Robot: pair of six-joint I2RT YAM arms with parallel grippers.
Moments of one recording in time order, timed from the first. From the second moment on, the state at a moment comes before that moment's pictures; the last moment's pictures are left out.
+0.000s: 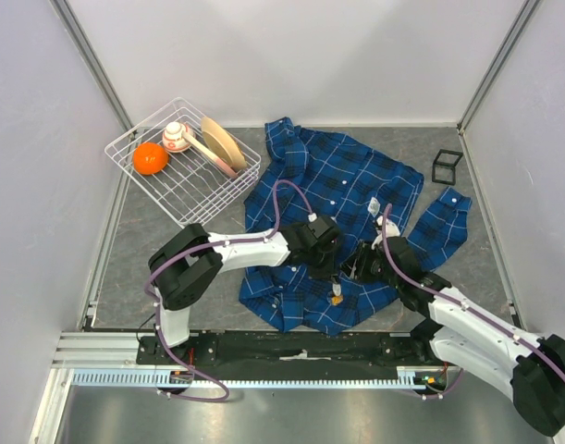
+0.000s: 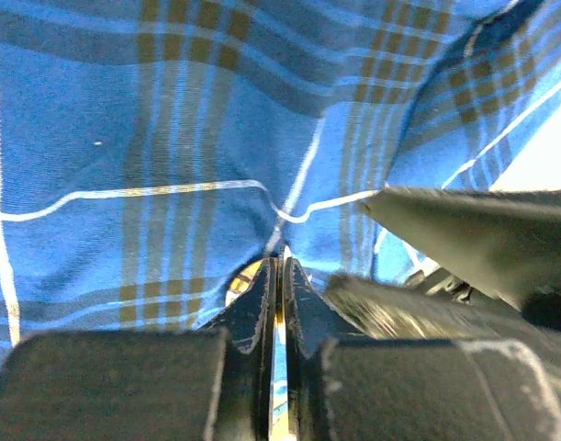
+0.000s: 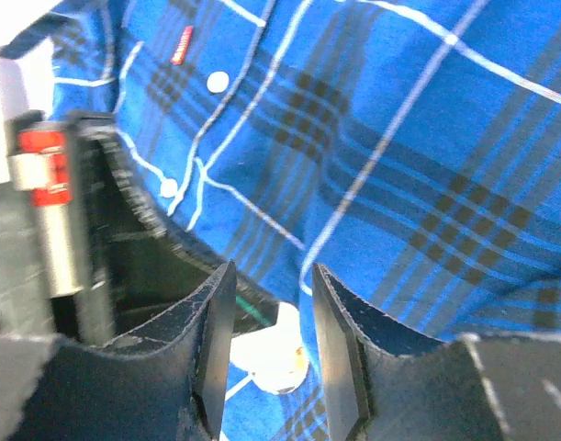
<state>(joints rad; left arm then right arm) -1.02 1.89 1.19 -0.29 0.16 -0.97 0.59 0.86 0.32 -0.06 -0.08 0.71</state>
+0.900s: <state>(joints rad) -0.94 1.63 0.99 0.09 0.44 -0.78 0.49 0.67 0.29 -0.52 0.39 1.08</state>
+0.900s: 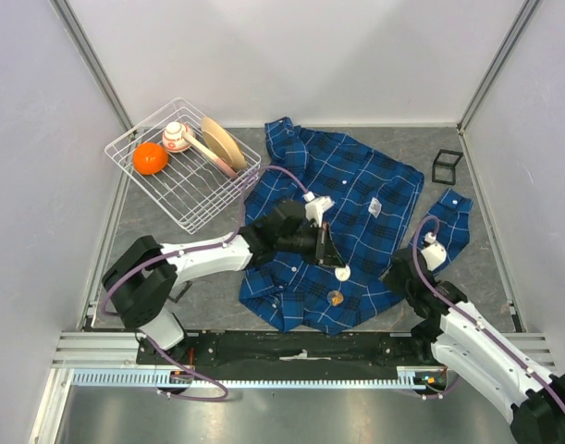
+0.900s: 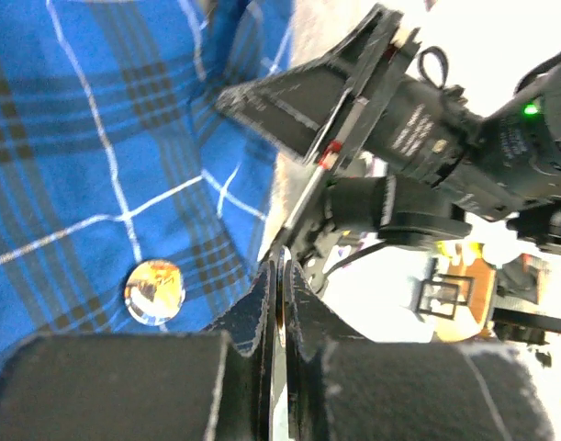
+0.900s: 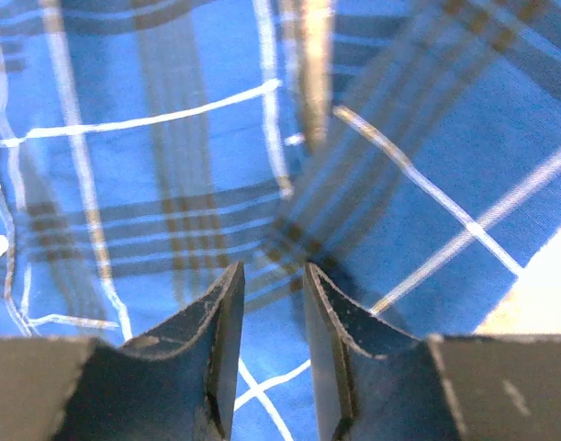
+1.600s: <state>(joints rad) -0.75 1.13 0.71 0.69 0.45 -1.00 0.49 0.67 0.45 0.29 -0.49 0.71</state>
